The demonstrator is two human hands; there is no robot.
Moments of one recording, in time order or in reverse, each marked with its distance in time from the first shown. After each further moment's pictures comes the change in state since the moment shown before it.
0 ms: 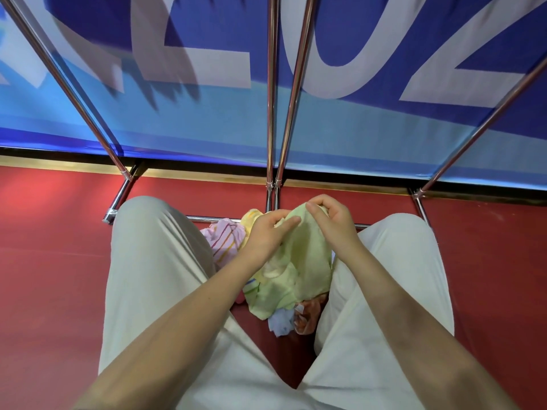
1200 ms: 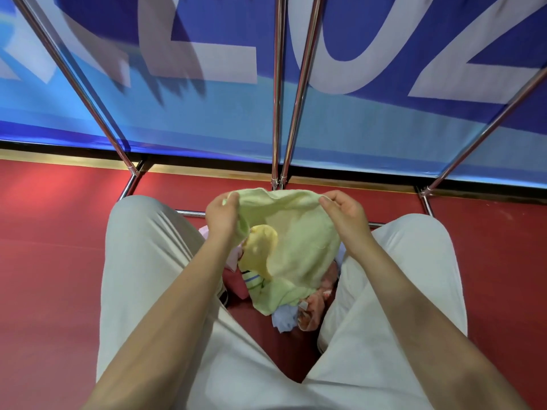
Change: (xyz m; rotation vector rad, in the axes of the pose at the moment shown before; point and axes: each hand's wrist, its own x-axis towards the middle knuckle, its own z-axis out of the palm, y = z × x) left_hand 0.026 -0.016 -0.065 -0.161 0.602 -0.324; right_hand -0.001 0.001 -0.010 0.109 -0.013 0.101
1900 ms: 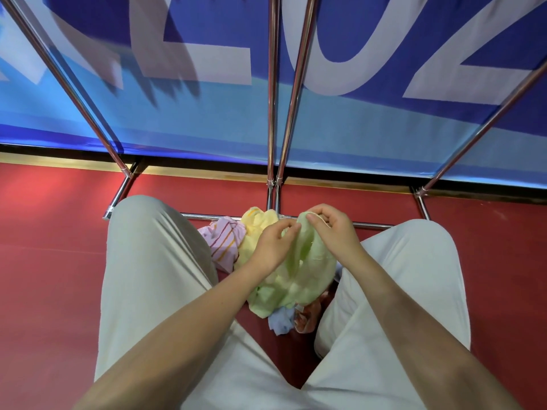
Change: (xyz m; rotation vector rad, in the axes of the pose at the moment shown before) left_hand -0.059 -0.038 0.051 0.297 -0.586 0.326; right_hand -0.004 0.016 0.005 -0.237 -0.055 -0.056
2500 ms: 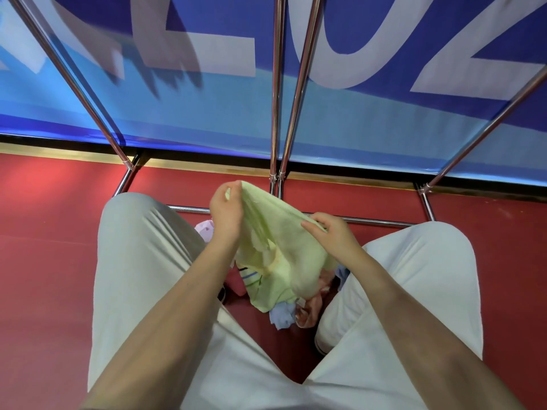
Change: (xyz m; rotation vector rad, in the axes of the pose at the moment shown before) left_hand 0.028 0.003 -0.071 -0.283 0.577 -0.179; right_hand 0.003 0.024 0.008 -0.164 -0.147 0.085
